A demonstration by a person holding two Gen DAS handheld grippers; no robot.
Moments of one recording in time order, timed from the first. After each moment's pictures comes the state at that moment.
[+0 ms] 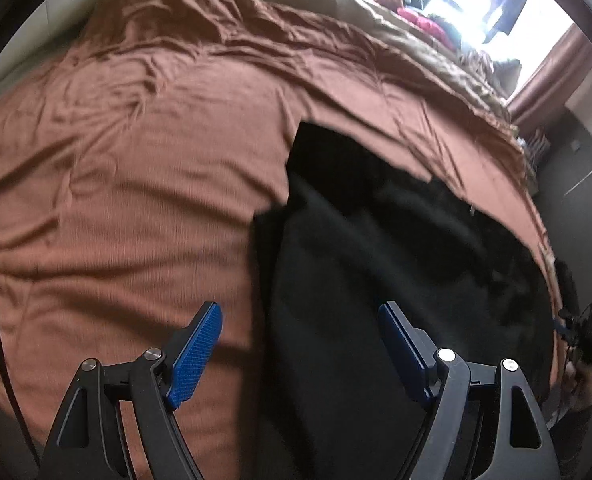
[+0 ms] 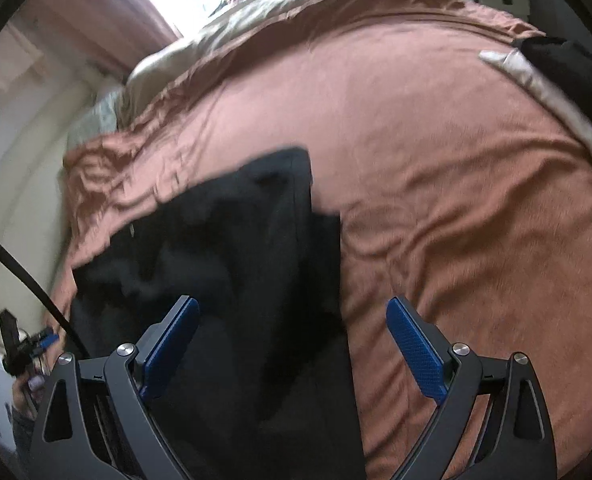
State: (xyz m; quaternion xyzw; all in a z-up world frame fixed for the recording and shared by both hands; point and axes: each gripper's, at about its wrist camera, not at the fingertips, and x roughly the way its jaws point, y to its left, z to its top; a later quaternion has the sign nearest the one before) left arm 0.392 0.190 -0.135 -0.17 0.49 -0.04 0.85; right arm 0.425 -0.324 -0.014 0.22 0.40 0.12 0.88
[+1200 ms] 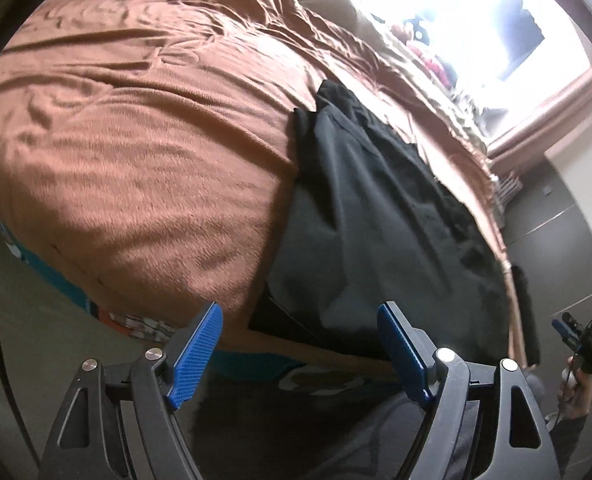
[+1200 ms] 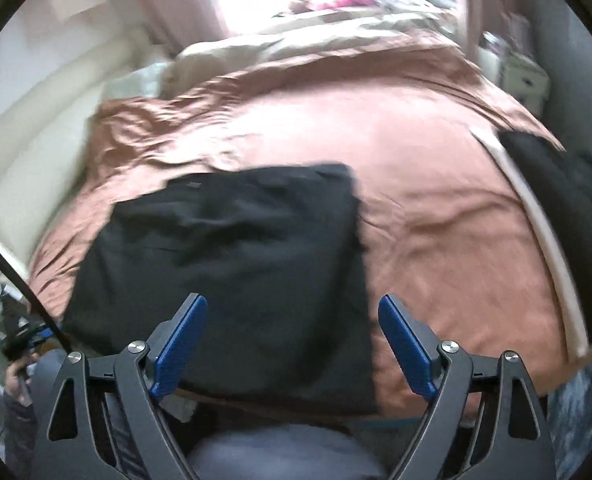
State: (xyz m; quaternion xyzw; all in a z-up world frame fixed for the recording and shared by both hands) left arm 0.230 0.207 -0.165 -0.30 0.45 -0.06 0.84; right arm 0.275 -0.292 0.091 0.09 0.35 0.15 0.92
